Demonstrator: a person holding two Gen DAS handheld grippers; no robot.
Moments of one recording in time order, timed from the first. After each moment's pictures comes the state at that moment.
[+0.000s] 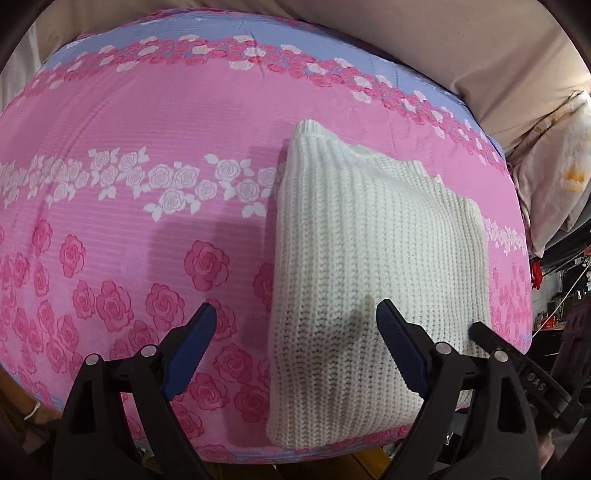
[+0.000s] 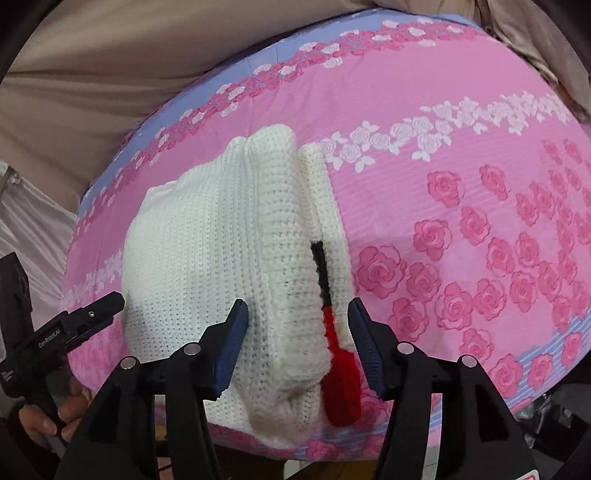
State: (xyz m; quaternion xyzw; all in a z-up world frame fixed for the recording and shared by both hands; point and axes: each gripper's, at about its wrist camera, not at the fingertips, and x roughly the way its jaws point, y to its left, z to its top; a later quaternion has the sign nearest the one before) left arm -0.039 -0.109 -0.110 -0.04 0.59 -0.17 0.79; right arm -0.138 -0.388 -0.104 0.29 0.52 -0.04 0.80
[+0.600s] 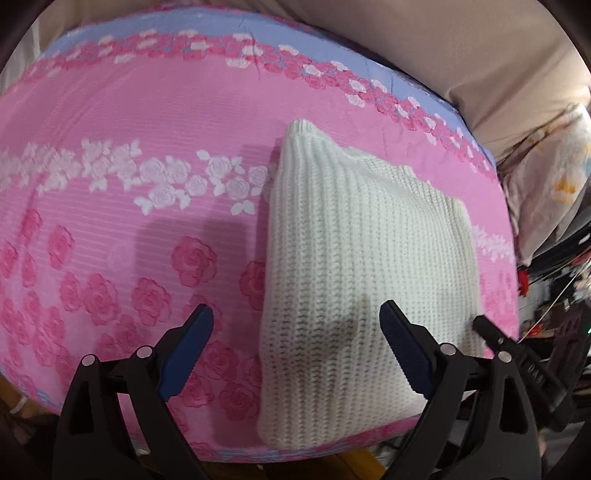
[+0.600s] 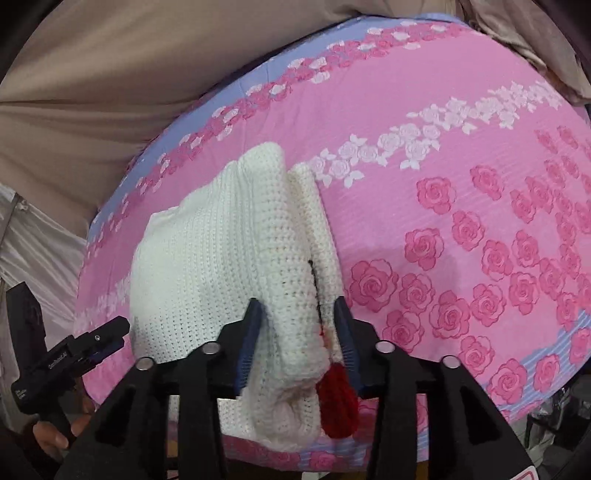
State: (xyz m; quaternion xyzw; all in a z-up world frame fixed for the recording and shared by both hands) left arm -0.039 -0.104 -0.112 -0.09 0.59 -0.18 0.78; right arm -0.147 -0.405 -0.094 0.30 0.48 -0.07 0.82
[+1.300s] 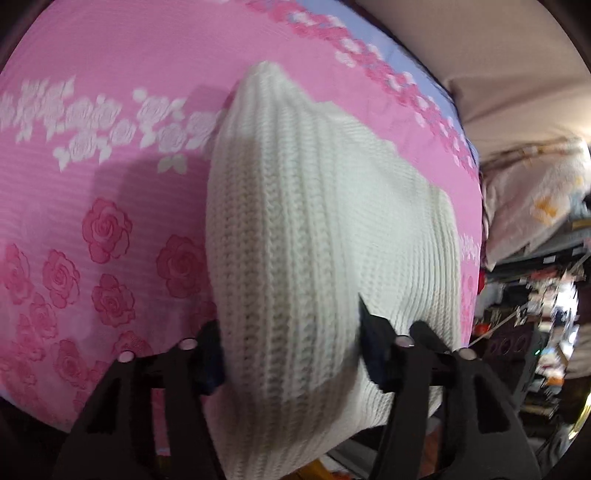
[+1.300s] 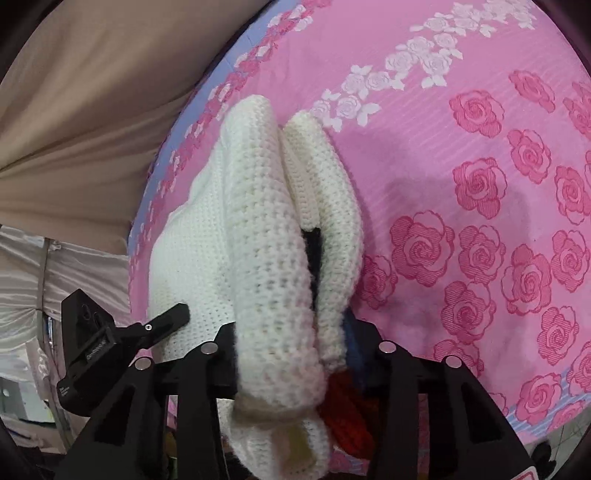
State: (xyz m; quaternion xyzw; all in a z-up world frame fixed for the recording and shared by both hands) left arm -0.026 -0.144 -0.125 -0.15 0.65 -0.23 0.71; right arm -0.132 -0.428 -0.127 0.46 0.48 0.02 0.75
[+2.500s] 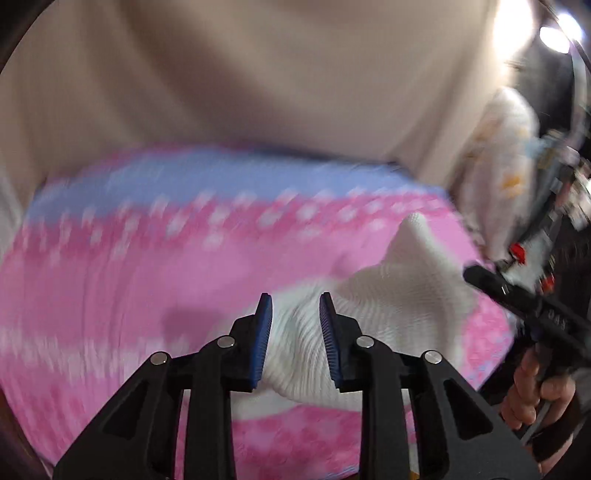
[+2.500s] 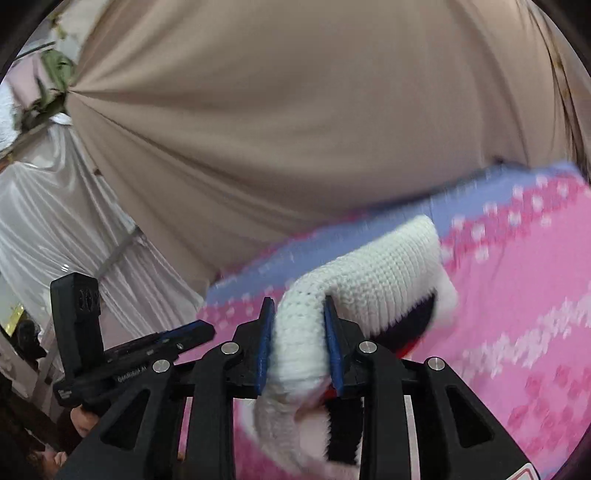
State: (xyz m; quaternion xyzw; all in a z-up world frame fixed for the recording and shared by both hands) left arm 0.034 -0.077 0.027 0.00 0.47 -0.24 0.85; right arm -0.057 -0.386 0.040 0.31 0.35 0.10 0.88
